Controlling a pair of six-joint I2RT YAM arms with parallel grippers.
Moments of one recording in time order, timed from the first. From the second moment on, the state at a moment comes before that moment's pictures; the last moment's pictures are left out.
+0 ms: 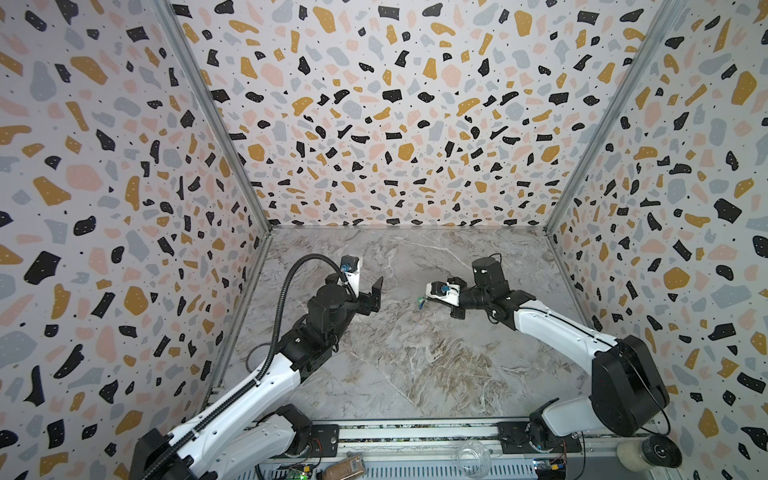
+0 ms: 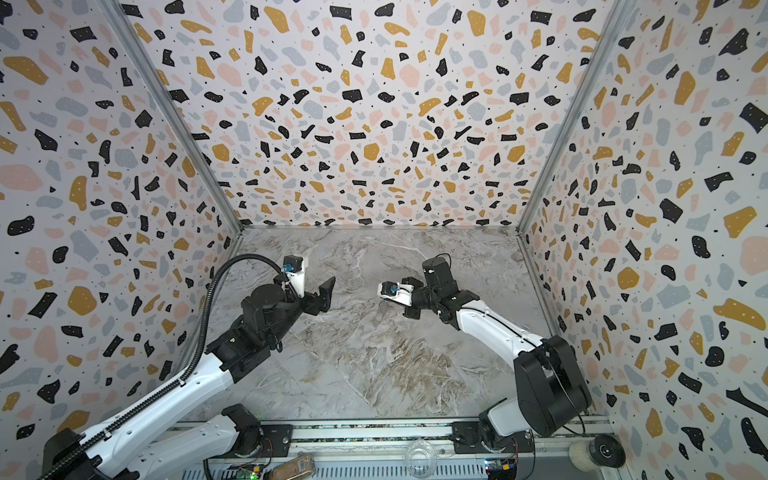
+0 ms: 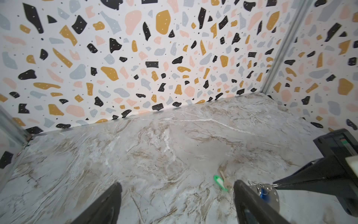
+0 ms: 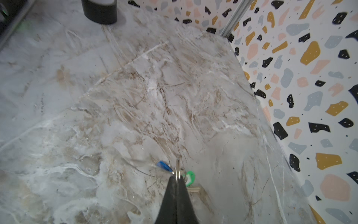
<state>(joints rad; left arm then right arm) -0.63 0.94 0.73 0.02 -0.24 -0.08 0.50 1.41 0.93 -0.11 -0.67 -0.82</state>
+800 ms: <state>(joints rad) -0.73 0.88 0.67 0.22 0.03 0.02 0.44 1.29 0.92 0.17 -1.09 -0.46</state>
